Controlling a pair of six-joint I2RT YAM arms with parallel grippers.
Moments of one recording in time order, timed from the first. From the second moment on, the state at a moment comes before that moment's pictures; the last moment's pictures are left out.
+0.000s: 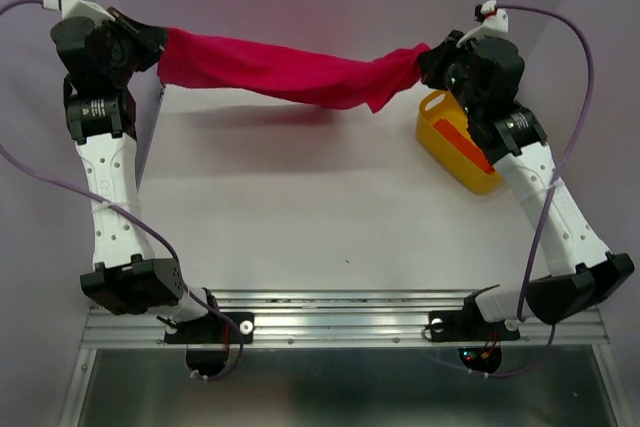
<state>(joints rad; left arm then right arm) 0.22 1.50 1.95 -0.41 0.32 -0.63 0.35 1.46 1.74 -0.31 0.16 0.40</state>
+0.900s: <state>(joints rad) 0.17 1.38 1.02 -0.50 0.04 -0.54 0.35 1.14 0.86 -0.50 0.09 0.61</state>
